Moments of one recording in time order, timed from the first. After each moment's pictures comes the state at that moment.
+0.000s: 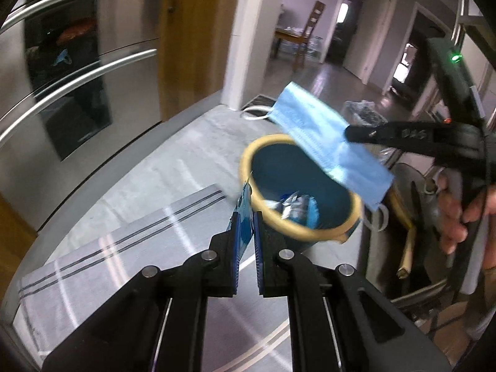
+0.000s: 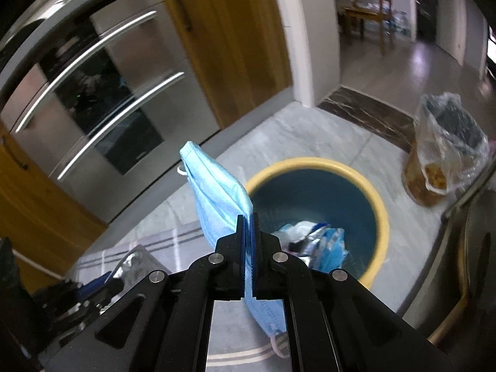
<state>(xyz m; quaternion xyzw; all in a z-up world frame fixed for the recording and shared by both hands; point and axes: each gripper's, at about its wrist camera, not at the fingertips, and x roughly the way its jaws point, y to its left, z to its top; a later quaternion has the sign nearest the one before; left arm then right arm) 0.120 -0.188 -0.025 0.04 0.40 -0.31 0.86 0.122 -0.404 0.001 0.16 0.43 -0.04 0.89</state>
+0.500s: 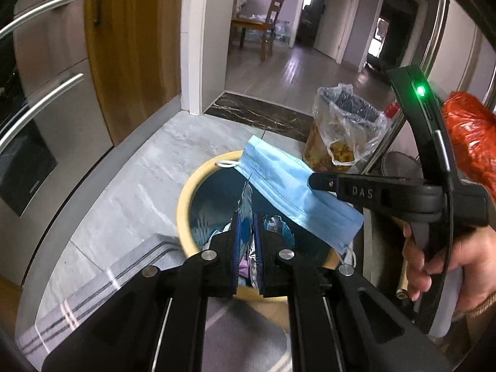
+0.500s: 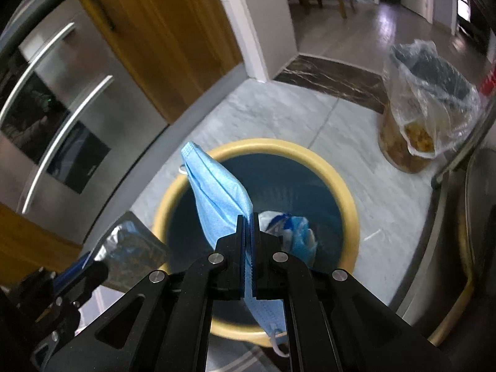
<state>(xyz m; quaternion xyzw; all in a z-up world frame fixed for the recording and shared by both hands) 0.168 -0.317 -0.040 0.11 0.40 -0.36 0.84 0.146 -0.481 -0.063 0.21 0.47 -0.11 0.85</state>
